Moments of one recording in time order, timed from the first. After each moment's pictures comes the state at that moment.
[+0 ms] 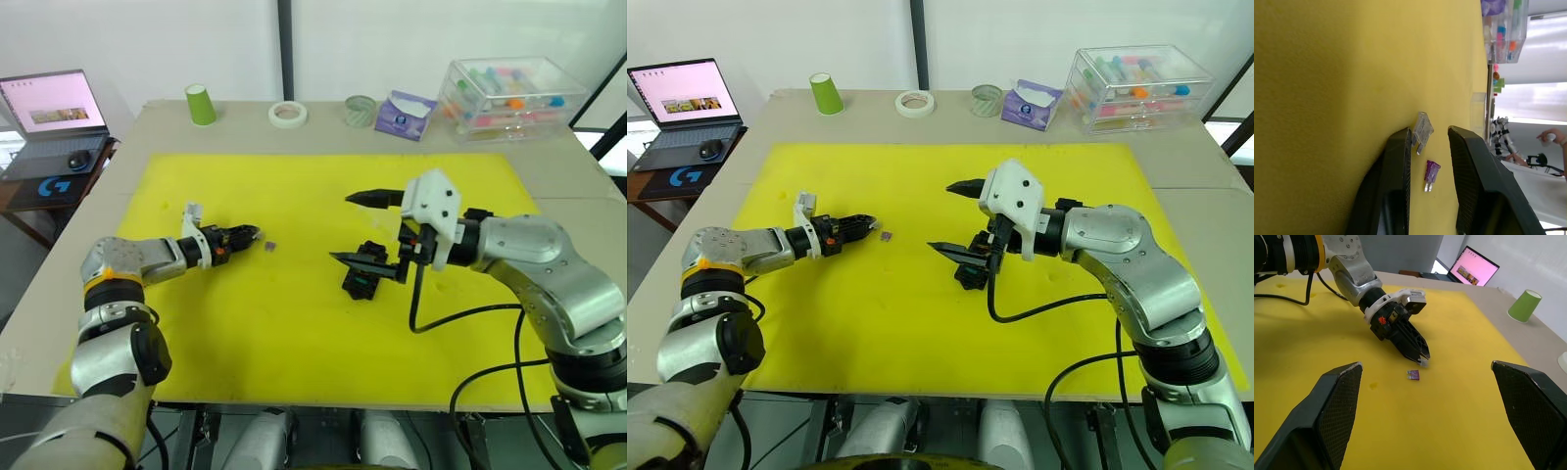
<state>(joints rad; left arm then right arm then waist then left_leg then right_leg) -0.84 0.43 0.52 0.80 -0.77 1.32 -0.44 -0.52 -0.72 0.07 -0.54 0.50 0.63 0.83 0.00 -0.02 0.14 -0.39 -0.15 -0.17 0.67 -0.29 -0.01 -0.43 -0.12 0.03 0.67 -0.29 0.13</state>
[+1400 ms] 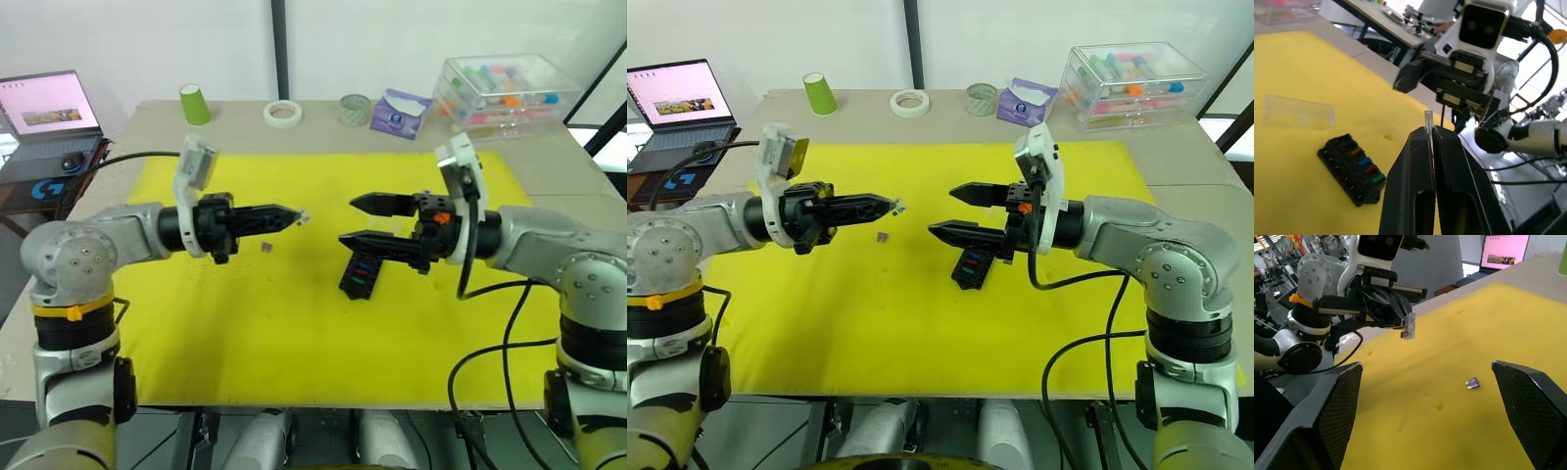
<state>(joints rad) -0.67 0.58 0.22 -0.23 -1.04 1.24 -0.91 -0.62 -0.68 -0.14 -0.43 1.09 1.11 0.67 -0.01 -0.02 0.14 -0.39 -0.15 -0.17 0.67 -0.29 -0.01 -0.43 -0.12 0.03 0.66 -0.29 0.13</state>
